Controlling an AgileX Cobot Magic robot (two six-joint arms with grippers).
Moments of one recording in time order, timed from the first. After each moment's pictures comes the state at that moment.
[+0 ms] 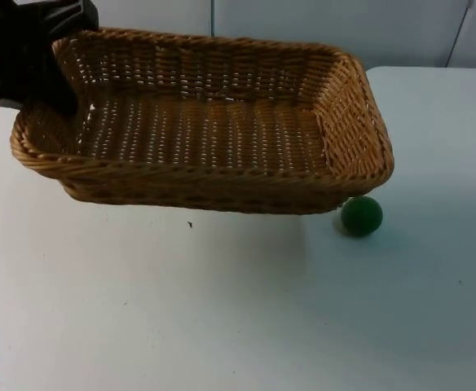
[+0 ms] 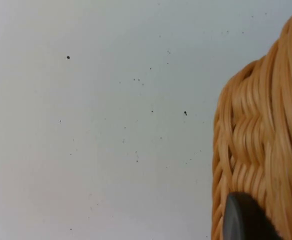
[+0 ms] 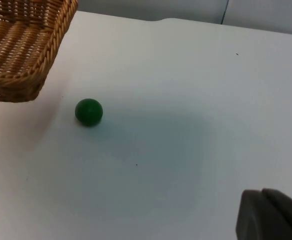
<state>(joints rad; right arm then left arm) 0.02 0.00 -0.52 0.06 1.08 -0.18 -0.16 1.69 -1.08 -0.55 0.59 0.11</state>
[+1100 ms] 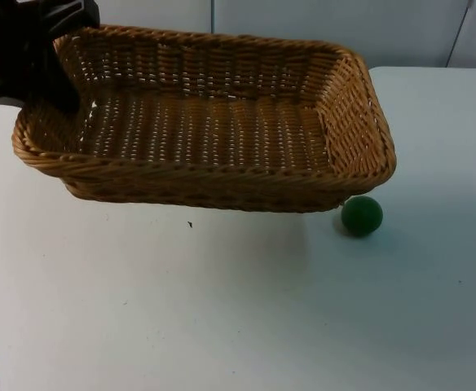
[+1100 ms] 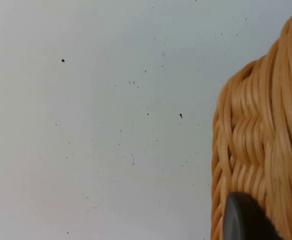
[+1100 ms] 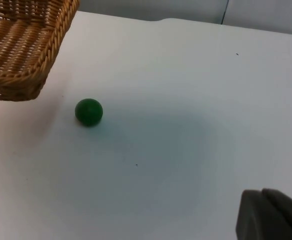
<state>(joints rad) 0.02 0.00 -0.52 0.06 1.08 -0.18 -0.16 1.69 -1.08 -0.57 0.59 0.13</state>
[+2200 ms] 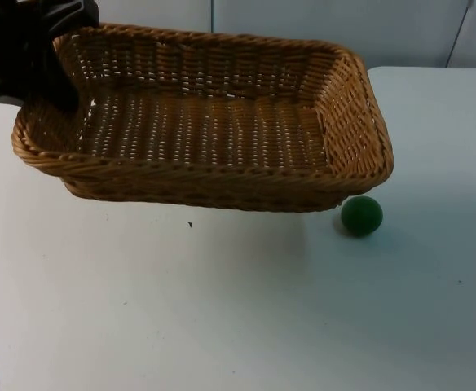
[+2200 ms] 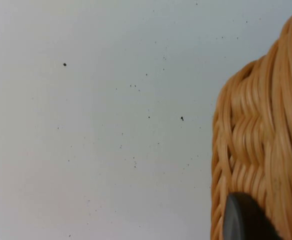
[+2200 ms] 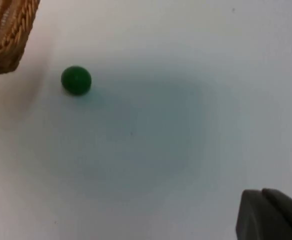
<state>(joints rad) -0.03 0.17 -0.52 0.07 1.08 -0.18 -0.16 1.69 -1.08 -0.57 0.58 0.13</state>
